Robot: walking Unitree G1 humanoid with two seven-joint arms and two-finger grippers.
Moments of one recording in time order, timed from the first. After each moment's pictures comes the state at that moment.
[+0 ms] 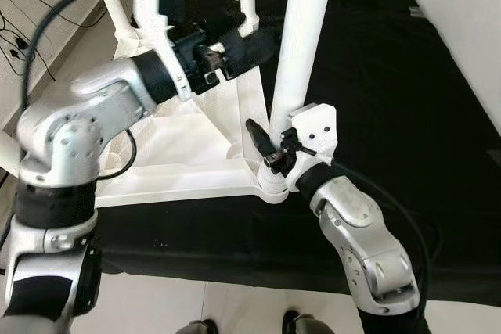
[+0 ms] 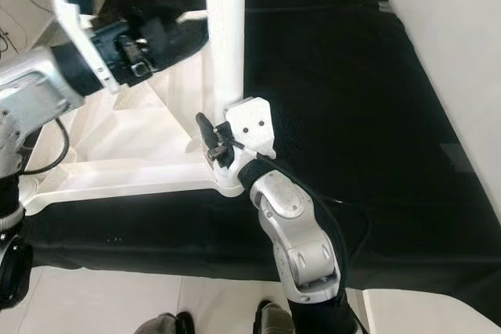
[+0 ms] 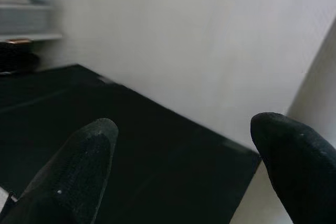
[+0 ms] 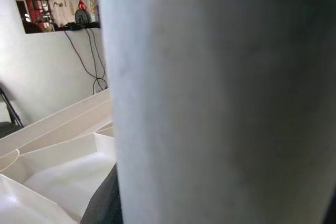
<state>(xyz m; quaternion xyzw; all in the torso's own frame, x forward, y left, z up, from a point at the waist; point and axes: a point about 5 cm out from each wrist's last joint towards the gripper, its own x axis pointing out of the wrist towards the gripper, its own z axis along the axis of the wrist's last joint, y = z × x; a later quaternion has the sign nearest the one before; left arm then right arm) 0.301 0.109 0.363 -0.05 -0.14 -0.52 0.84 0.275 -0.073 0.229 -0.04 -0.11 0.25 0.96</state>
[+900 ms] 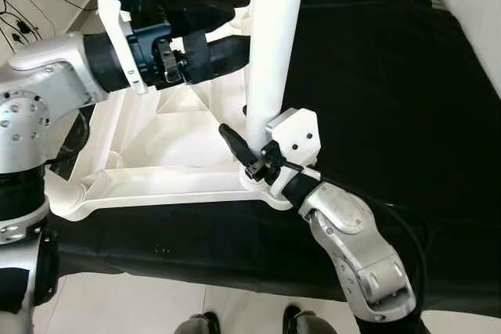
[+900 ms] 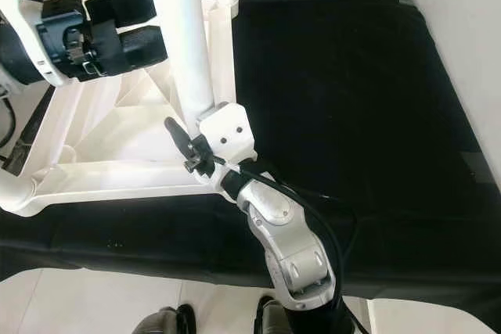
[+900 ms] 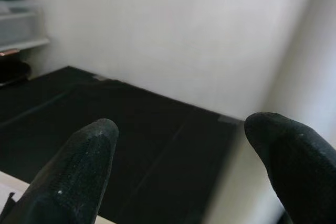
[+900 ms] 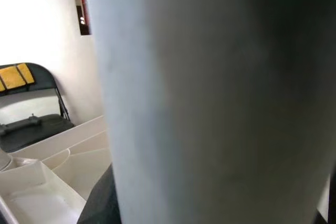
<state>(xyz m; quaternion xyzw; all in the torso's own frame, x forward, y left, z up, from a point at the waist) 0.271 0.149 0.384 0.03 -0.16 -0.57 0.81 0.275 -0.056 0.240 -0.04 -0.14 0.31 0.94</state>
